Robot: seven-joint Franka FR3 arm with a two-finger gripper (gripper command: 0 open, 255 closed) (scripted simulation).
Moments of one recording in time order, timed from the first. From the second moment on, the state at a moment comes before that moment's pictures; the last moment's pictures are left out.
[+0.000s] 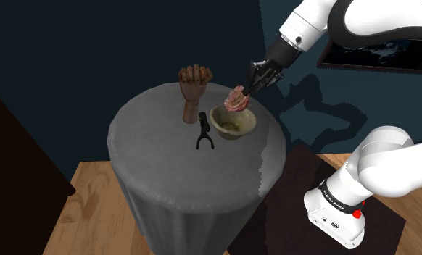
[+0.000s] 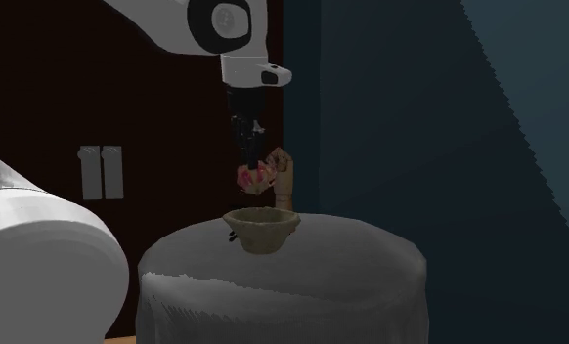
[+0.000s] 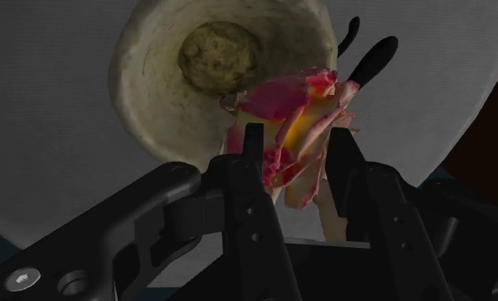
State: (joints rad) arm 0.17 -0.75 0.18 -2.52 0.37 2.10 0.39
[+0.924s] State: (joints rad) arm 0.19 -0.73 0.19 -2.63 0.40 2.22 0.36
